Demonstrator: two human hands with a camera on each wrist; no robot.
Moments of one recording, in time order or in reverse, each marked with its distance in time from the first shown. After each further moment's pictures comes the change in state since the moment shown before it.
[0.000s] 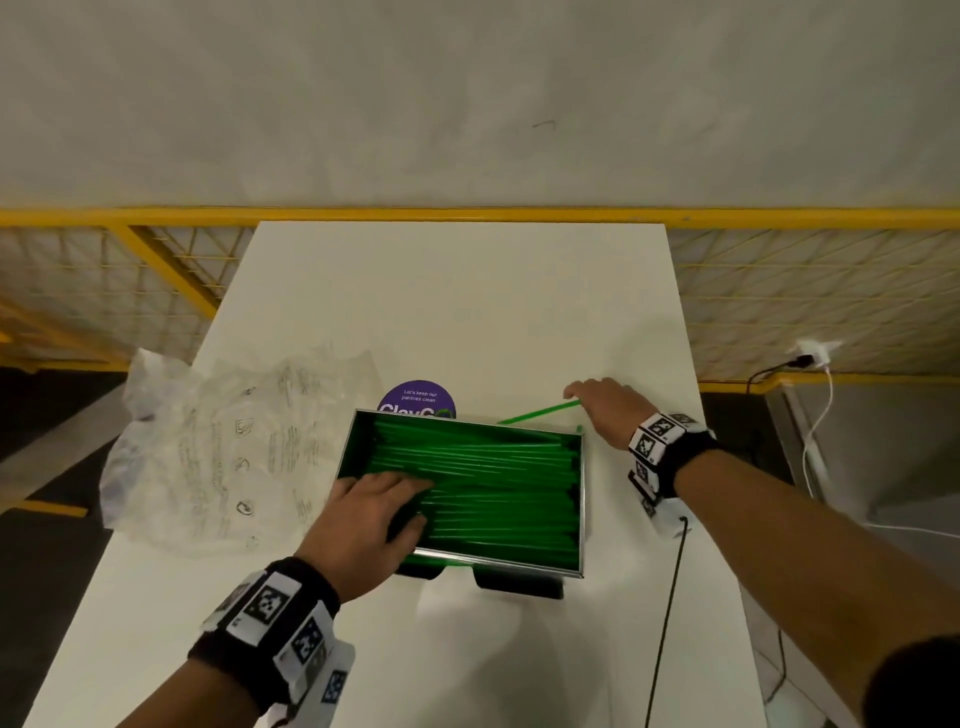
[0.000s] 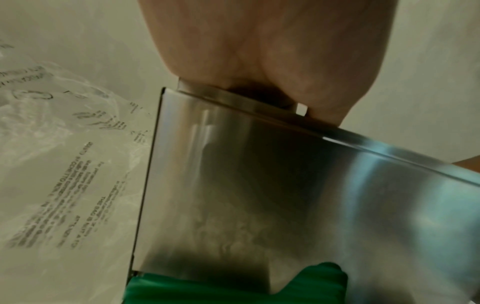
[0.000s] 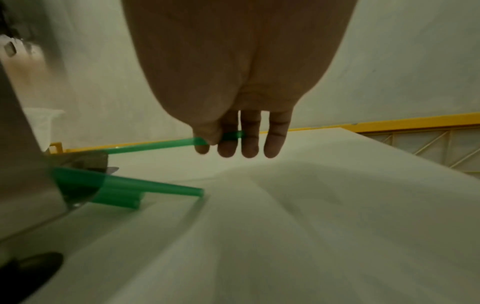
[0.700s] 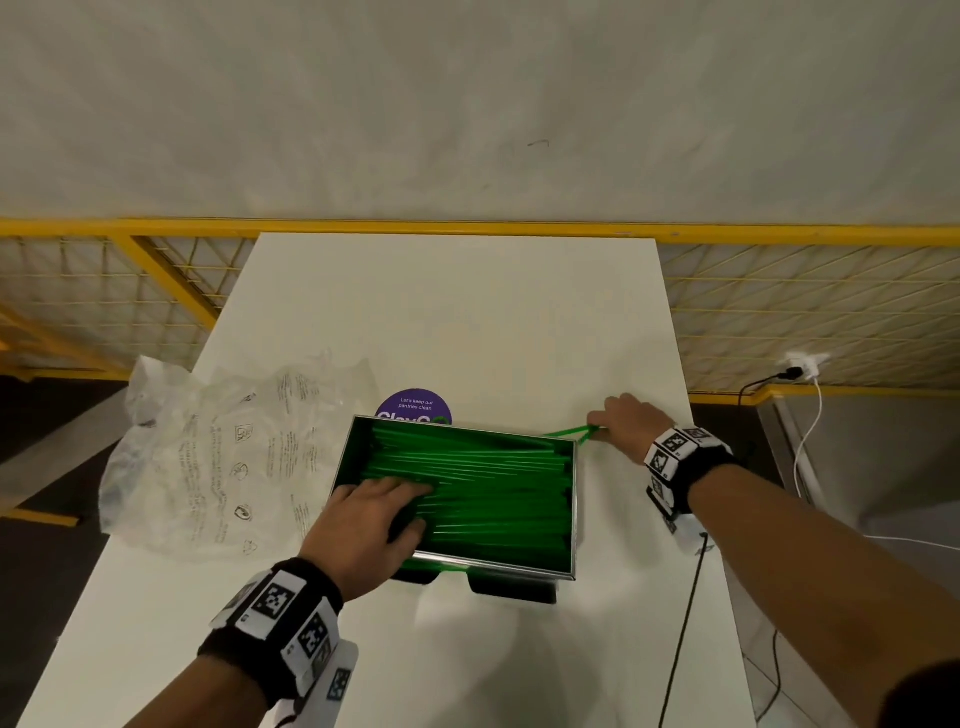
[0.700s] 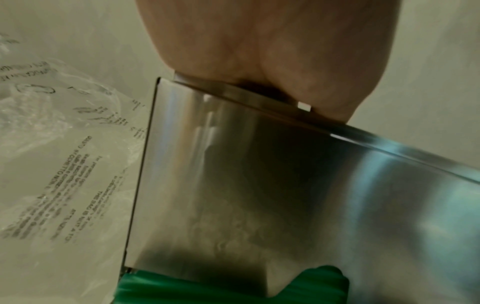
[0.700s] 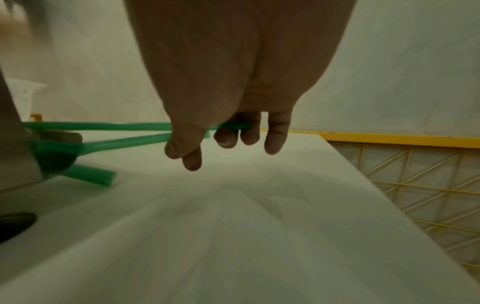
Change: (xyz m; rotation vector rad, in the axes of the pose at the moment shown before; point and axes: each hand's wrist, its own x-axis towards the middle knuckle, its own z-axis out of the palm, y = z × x) left_hand 0.003 0.007 -0.001 0.039 -0.020 -0.044; right_hand -0.021 0.020 -0.006 -0.186 -0.101 0.024
